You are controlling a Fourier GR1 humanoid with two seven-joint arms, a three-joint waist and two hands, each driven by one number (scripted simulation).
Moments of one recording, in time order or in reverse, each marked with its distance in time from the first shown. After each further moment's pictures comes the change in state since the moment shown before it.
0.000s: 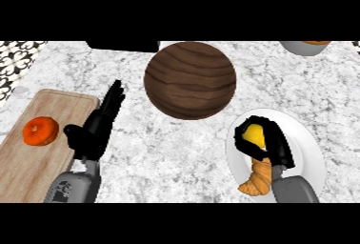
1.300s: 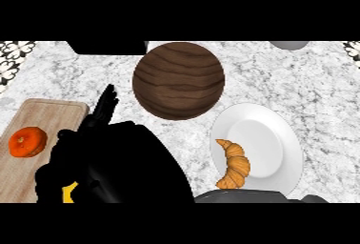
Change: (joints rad) left arm 0.042 0.004 0.025 -0.004 -0.005 0.009 -0.017; right arm -0.763 0.088 0.622 -0.506 -0.082 -0.039 0.636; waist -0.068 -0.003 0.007
